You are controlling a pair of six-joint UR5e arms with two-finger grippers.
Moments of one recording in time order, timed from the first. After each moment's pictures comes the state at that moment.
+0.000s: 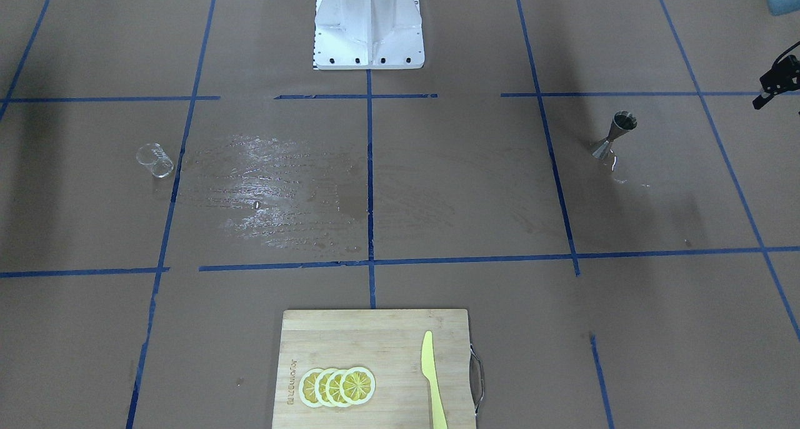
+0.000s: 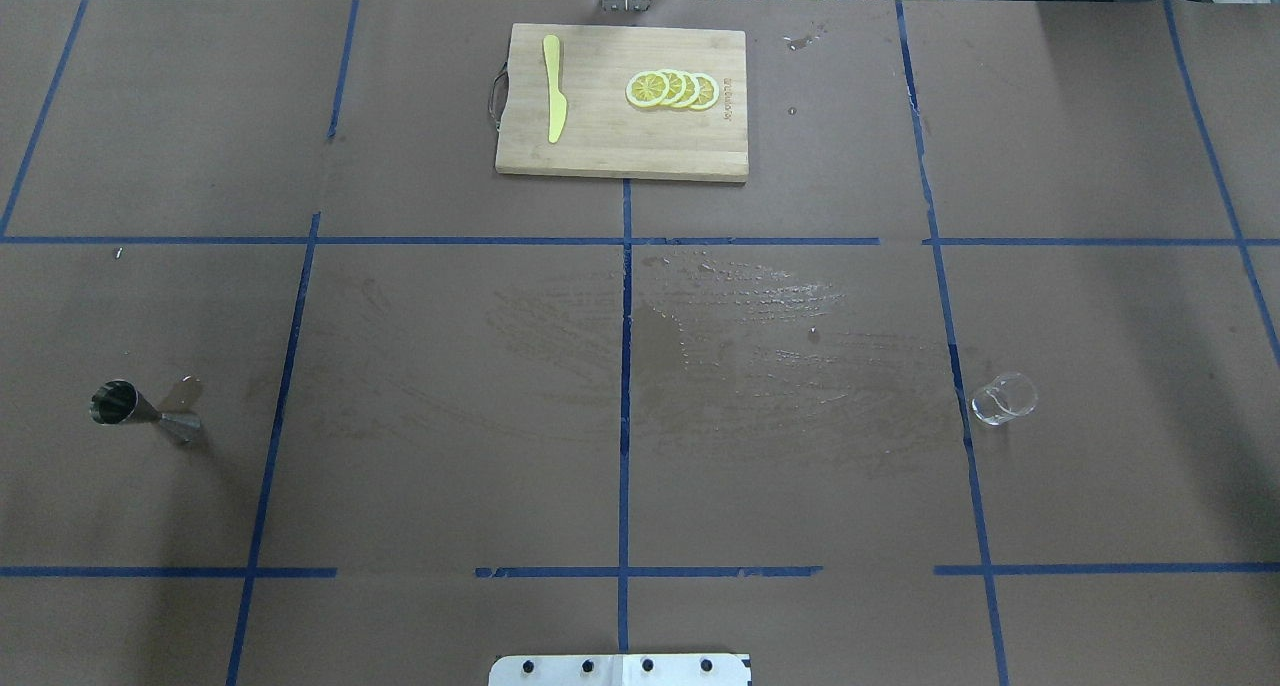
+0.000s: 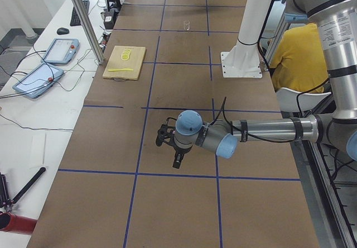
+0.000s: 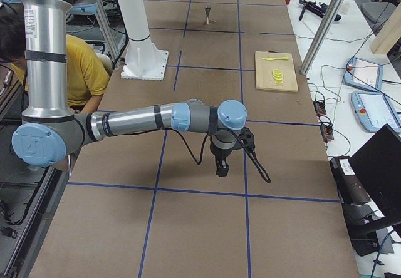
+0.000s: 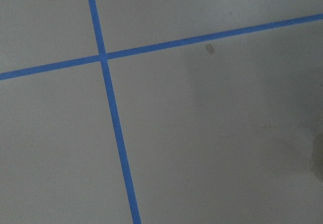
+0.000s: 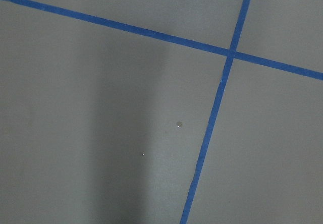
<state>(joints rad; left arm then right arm) -1.41 -1.25 -1.80 -2.00 -2.40 -0.11 1.52 -1.62 1.81 -1.82 2.37 -0.25</state>
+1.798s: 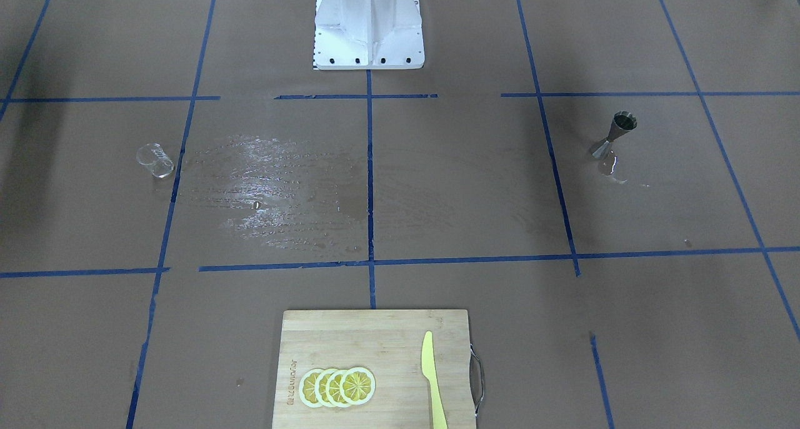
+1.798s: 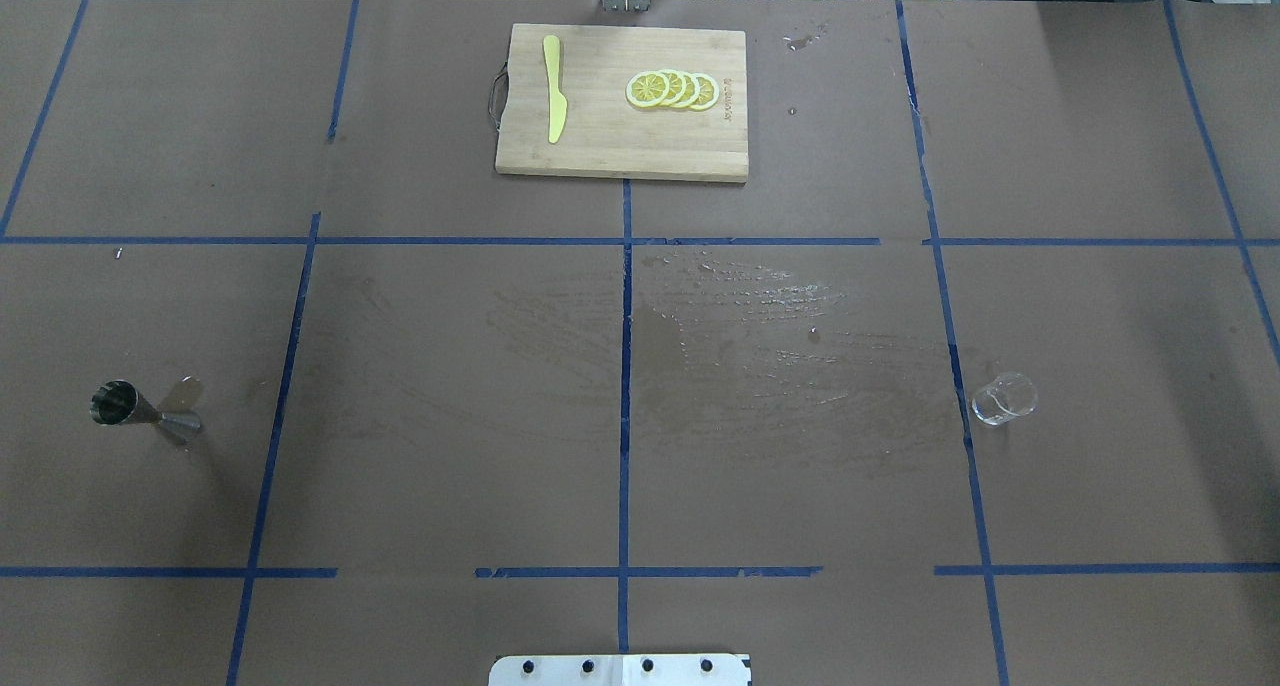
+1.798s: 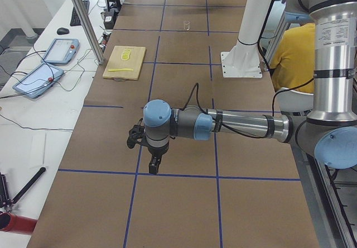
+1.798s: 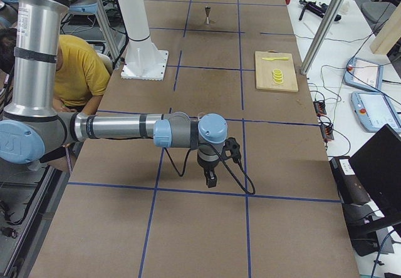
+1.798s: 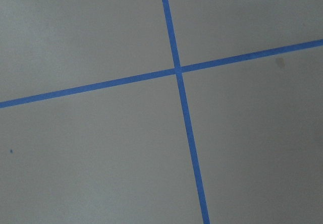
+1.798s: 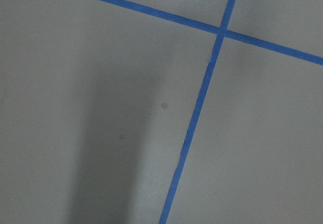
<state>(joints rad) -1.57 -1.49 -1.75 -1.59 -2.30 0.10 1.52 -1.75 1.80 -1.62 2.36 -0.24</state>
